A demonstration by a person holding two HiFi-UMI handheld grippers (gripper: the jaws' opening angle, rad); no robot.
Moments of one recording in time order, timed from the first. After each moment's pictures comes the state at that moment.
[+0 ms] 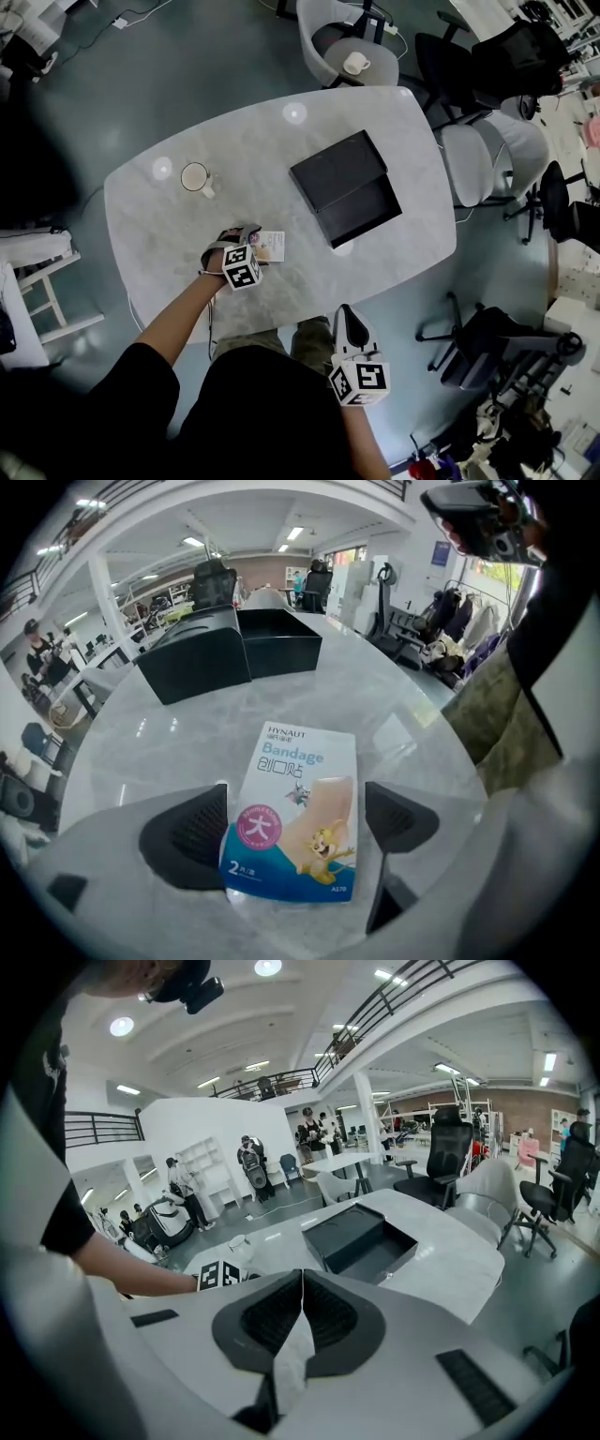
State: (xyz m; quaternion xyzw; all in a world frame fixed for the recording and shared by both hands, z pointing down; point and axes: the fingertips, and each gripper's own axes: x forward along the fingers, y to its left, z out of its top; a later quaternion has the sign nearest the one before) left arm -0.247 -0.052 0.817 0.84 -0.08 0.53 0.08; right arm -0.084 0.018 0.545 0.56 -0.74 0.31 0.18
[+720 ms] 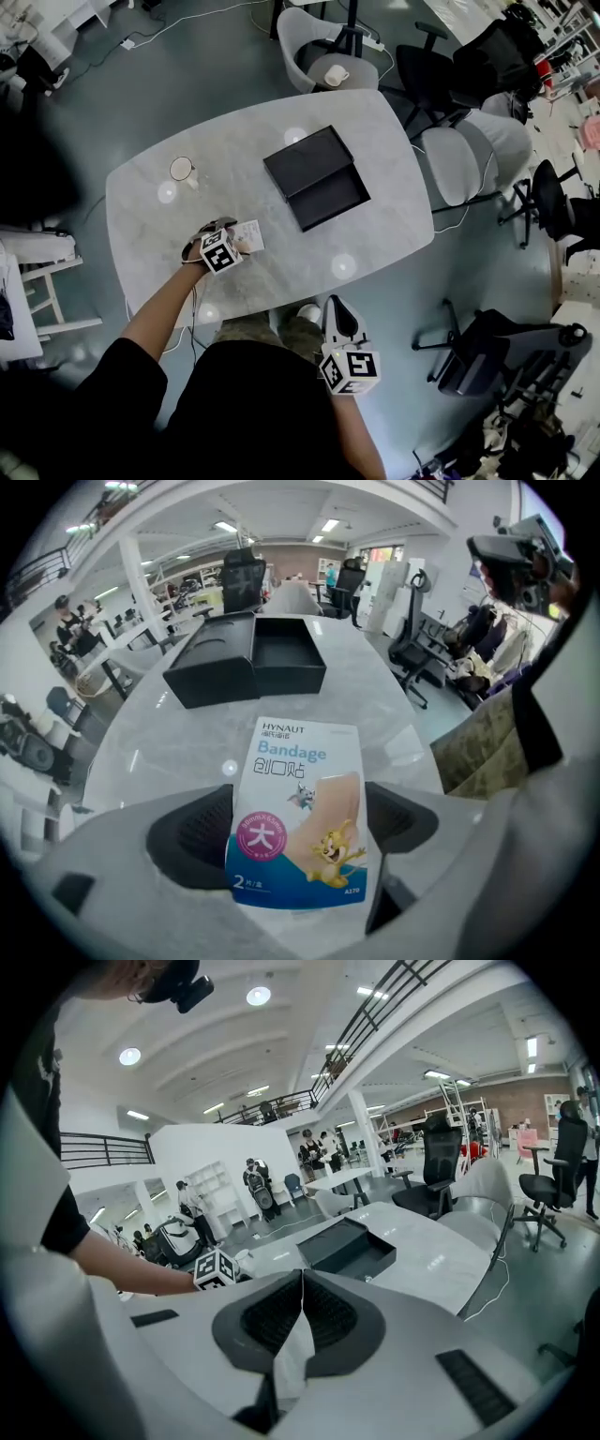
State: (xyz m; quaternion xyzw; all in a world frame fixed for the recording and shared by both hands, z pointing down) left arm -0.239 -0.029 0.769 0.81 -0.15 0.55 0.14; right arm -0.020 0.073 0.524 0.56 -0.77 0.29 0.12
